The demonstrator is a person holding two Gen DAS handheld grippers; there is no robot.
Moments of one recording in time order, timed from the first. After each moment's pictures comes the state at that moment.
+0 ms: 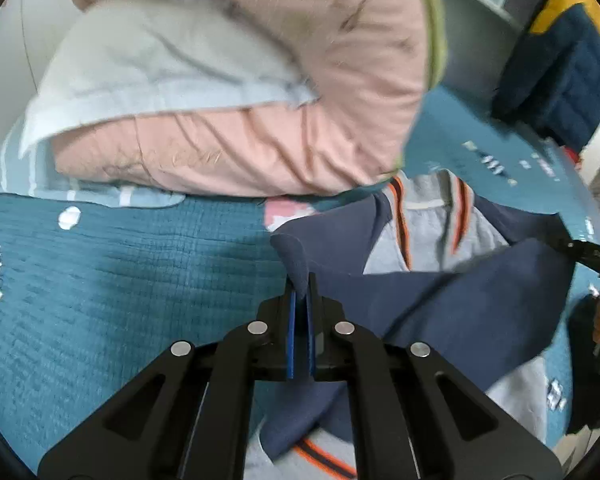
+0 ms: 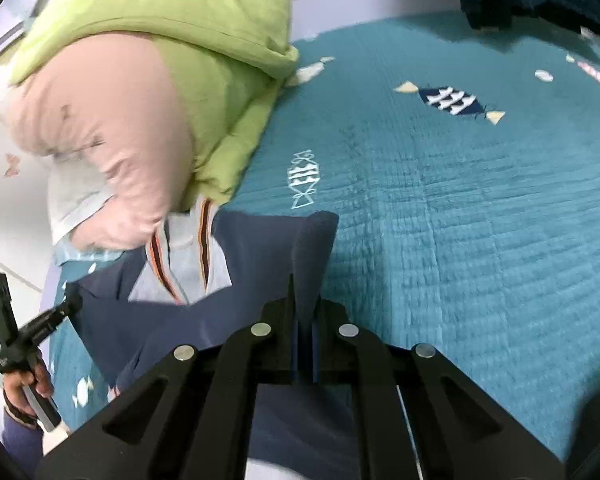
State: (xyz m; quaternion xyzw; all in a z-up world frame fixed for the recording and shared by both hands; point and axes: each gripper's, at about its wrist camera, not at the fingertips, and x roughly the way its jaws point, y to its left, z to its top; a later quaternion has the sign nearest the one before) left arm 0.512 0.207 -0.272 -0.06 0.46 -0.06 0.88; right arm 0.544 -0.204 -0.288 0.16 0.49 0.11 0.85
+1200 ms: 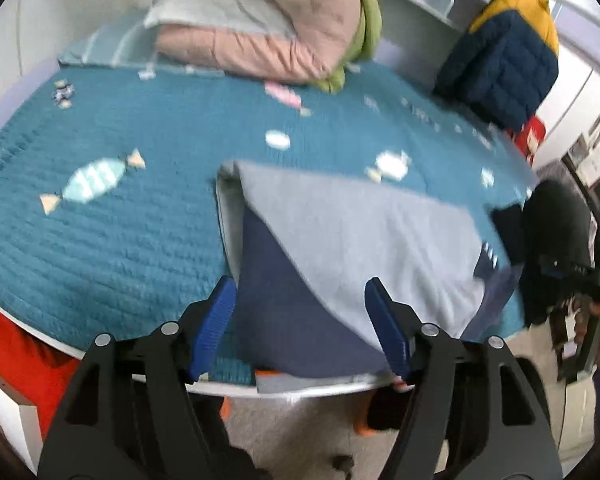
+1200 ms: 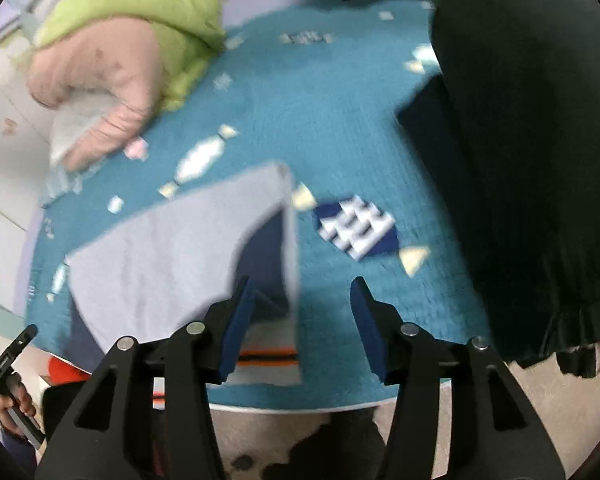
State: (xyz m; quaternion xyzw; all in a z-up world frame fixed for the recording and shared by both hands) left arm 0.160 0.218 -0.264 -0.12 0.45 -0.09 0.88; right arm 0.199 -0.268 -0.258 0.16 0.50 0.02 0.85
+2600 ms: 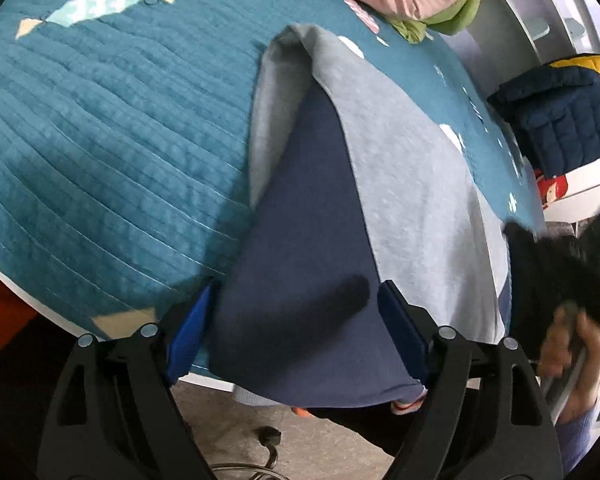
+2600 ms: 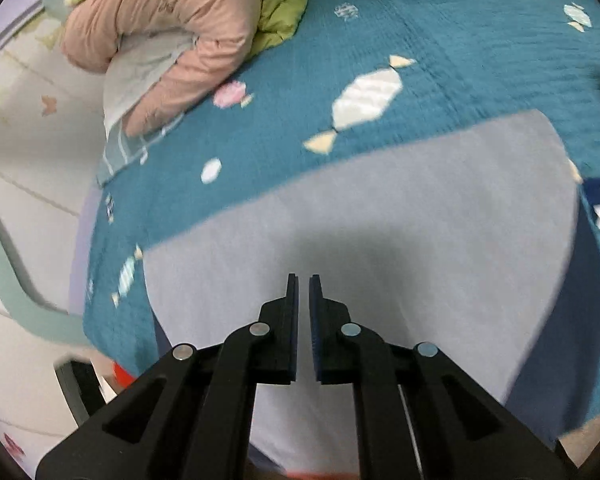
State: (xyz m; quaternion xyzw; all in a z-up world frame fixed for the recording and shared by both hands) left arm 0.183 0.236 -0.384 -0.27 0.56 -0.05 0.78; right arm 0.301 -0.075 -0.320 0.24 0.55 0.13 0.79
